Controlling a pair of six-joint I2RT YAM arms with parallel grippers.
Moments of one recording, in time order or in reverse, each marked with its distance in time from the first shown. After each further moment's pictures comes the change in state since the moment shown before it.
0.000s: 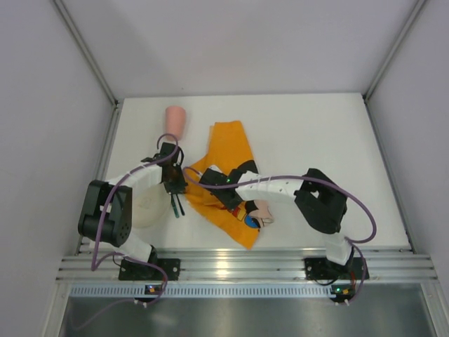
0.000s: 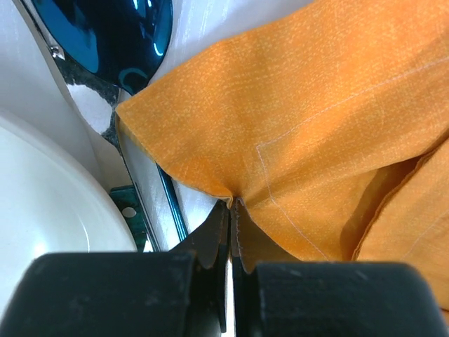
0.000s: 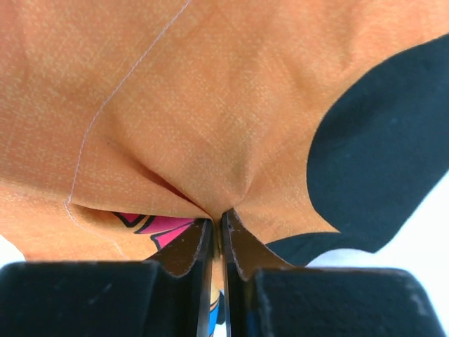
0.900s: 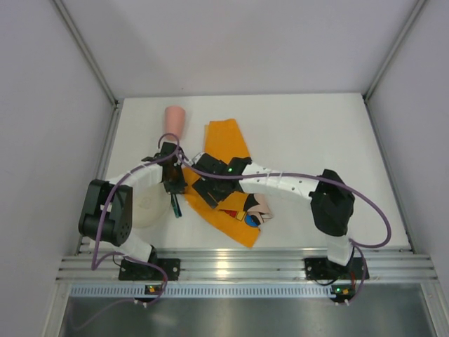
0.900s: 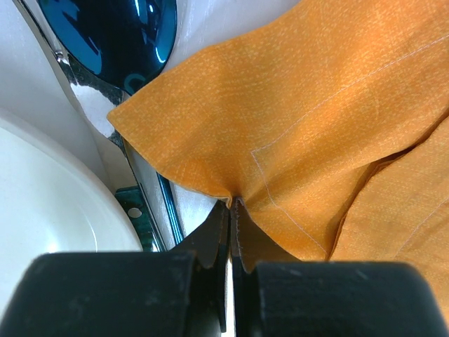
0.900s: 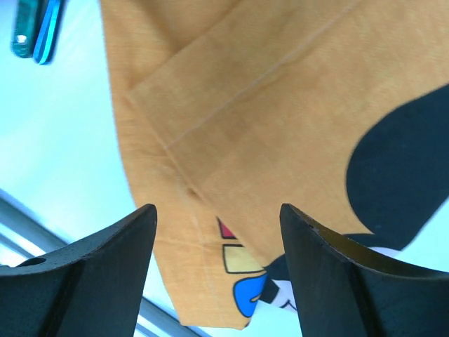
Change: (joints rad) left arm -0.006 0.008 0.011 -0.015 -0.013 0.034; right arm 0.001 -0.063 0.175 -0.044 -0.144 -0.011
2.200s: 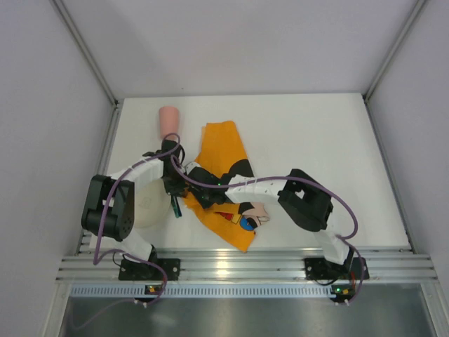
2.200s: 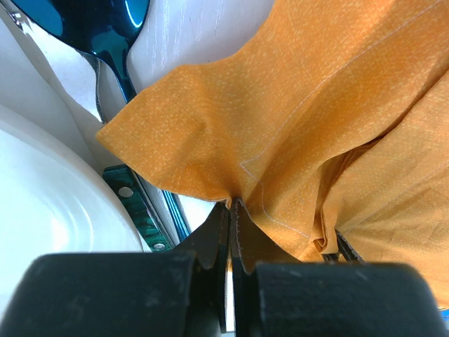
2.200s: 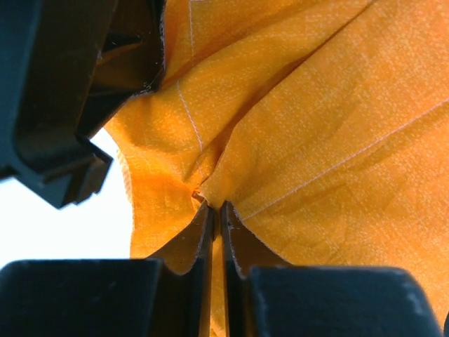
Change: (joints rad) left arm 0.005 0.045 0.069 -0.134 0.064 0.042; right arm 0.023 0.208 -0.071 0.405 -0.064 0.068
